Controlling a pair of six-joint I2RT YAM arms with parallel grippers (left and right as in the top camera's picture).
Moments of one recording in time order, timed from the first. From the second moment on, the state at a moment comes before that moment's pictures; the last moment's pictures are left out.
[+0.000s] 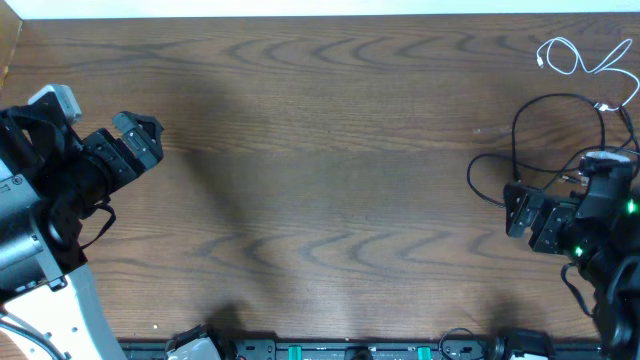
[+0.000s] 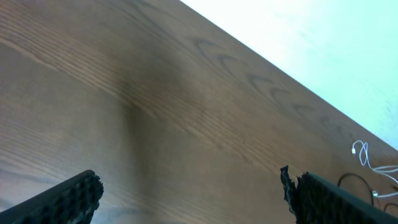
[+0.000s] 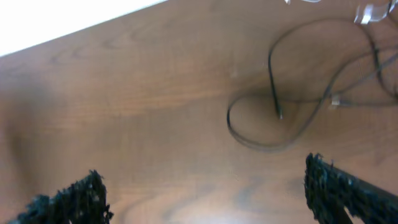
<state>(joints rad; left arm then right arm) 0.45 1.15 1.58 -1.21 0.44 -0.22 -0.14 0.74 1.11 -1.03 -0.23 0.15</state>
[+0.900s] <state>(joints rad) 0.45 1.15 1.58 -1.21 0.44 -0.22 -0.03 0.03 0.11 -0.01 -0.17 0.16</state>
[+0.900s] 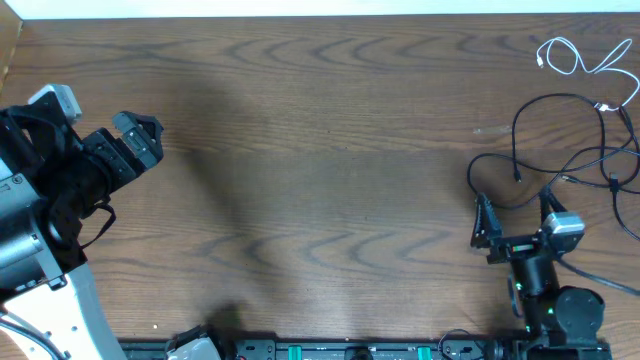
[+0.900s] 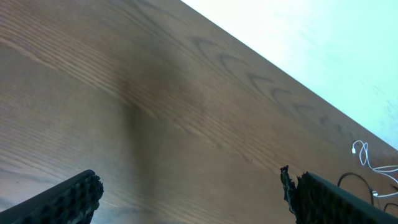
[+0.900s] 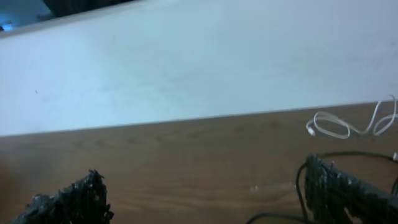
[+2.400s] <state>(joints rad) 0.45 1.15 1.58 -1.21 0.44 -0.22 -0.02 0.01 0.01 -0.06 -0.14 0.16</state>
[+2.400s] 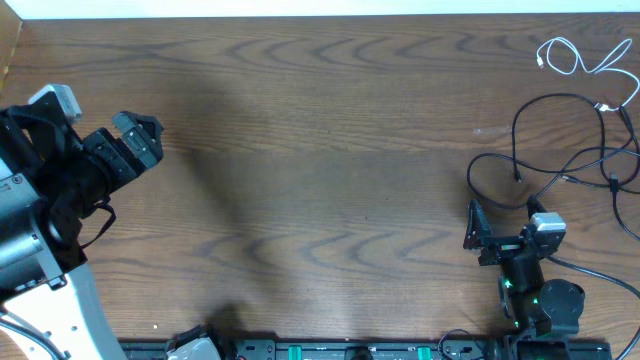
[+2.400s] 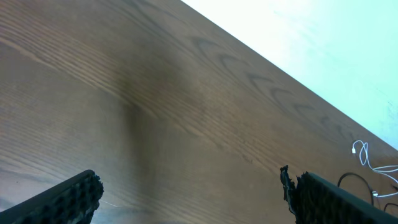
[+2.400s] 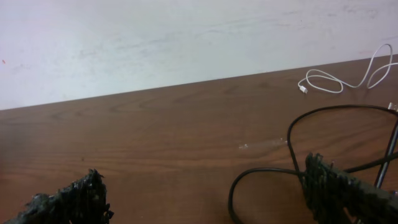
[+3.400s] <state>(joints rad) 0.16 0.71 1.00 -0.79 0.23 -0.14 -0.02 0.01 0.01 -0.06 -0.13 0.16</state>
